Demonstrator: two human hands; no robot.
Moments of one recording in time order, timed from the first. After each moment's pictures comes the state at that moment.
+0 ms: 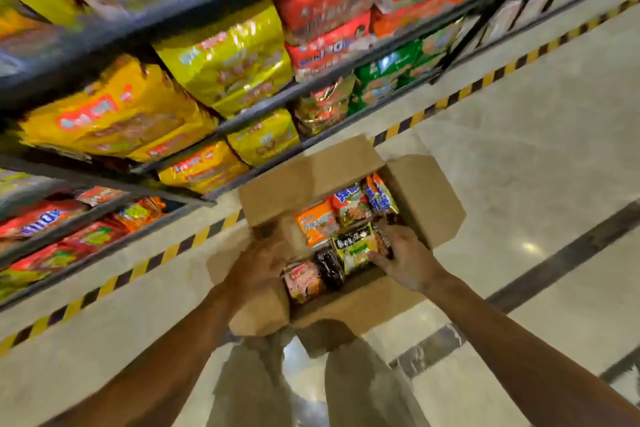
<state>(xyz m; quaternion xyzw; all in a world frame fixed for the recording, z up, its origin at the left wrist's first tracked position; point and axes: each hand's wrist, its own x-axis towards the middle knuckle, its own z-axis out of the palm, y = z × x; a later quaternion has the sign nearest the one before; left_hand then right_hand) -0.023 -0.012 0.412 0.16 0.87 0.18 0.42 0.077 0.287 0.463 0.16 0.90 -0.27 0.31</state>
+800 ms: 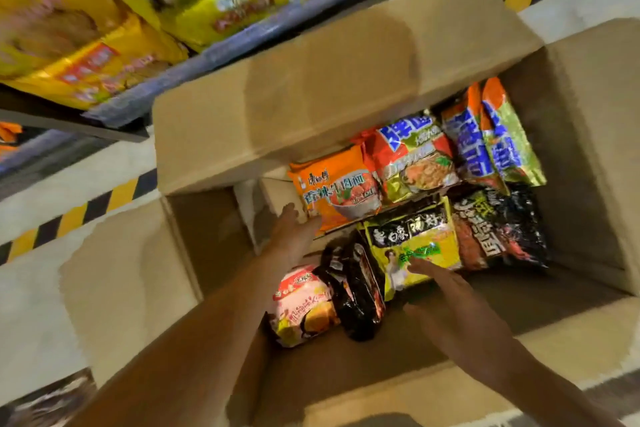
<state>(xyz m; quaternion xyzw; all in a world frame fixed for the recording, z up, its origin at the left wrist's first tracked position) -0.016 0.081 -0.057 -0.28 0.75 0.36 0.47 0.150 0.296 0.029 0.23 0.79 -0.43 0.36</state>
